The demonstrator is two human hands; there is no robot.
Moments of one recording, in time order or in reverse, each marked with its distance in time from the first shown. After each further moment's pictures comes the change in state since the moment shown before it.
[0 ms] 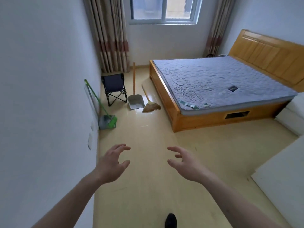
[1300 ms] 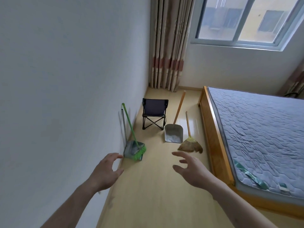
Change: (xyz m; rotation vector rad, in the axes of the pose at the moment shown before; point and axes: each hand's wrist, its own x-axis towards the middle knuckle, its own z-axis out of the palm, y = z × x) left_hand 0.417 -0.148 -0.177 -0.112 0.282 -0.386; right_hand 0.567 -0.199 -0.066 -0.170 -0.230 -0.321
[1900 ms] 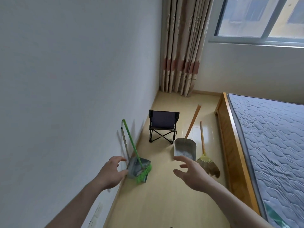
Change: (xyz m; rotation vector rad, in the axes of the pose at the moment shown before) left_hand 0.293 0.022 0.001 -0.024 -0.047 -0.166; right_hand 0.306 0.034 -0.066 0.033 -0.114 -0.018
